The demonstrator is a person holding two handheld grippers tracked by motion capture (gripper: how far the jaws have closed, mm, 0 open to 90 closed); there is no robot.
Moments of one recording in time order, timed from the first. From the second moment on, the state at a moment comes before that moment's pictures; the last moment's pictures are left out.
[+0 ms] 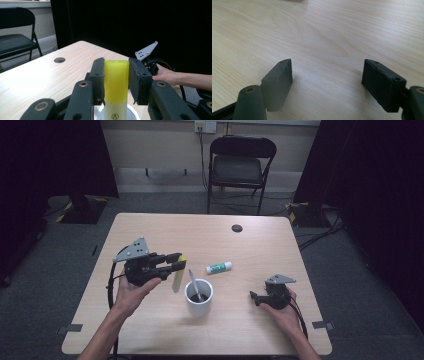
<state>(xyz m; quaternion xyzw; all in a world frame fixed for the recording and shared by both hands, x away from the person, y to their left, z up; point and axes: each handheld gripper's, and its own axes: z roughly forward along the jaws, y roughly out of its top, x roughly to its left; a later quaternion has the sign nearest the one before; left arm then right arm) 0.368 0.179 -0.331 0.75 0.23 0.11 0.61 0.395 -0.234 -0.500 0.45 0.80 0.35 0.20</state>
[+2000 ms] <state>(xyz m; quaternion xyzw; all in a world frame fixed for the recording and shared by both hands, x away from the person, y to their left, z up) 0.376 0.146 -0.403 0.82 0.24 0.07 0.52 0.396 -0.234 -0.500 0.44 0.80 0.35 0.20</state>
